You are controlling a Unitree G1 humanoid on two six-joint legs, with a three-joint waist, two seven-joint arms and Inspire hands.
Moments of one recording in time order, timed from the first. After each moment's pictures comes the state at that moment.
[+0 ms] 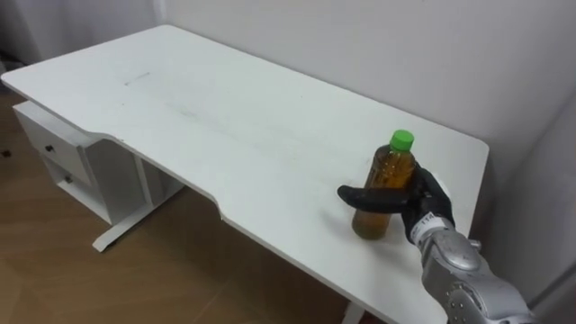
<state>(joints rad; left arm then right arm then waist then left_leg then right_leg) 0.12 0.22 -0.10 1.05 0.27 0.14 0.16 -0.81 -0.31 0.25 0.82 0.59 0.01 -0.26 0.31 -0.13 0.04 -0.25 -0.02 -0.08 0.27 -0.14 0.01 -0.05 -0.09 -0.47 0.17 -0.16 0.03</state>
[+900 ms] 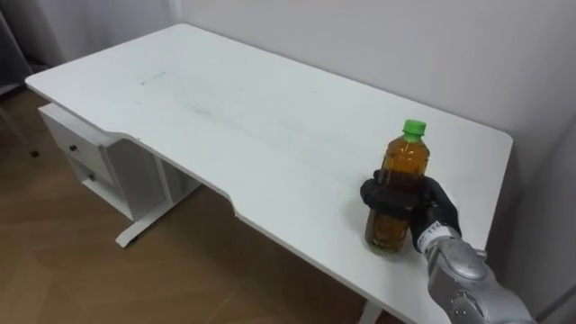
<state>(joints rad) 0.12 0.20 -0.14 1.05 0.26 0.11 0.17 -0.81 -0.31 0.25 0.91 0.60 -0.06 -0.23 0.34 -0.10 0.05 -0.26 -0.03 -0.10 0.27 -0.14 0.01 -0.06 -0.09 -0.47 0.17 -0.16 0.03</state>
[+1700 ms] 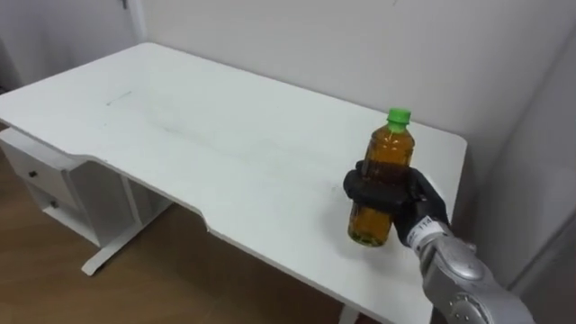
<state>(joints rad) 0.17 0.21 -0.09 1.03 0.23 0.10 0.19 -0.69 -0.32 0.24 0.59 0.56 0.01 -0.19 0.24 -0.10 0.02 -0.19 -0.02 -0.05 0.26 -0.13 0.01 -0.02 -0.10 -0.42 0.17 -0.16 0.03</state>
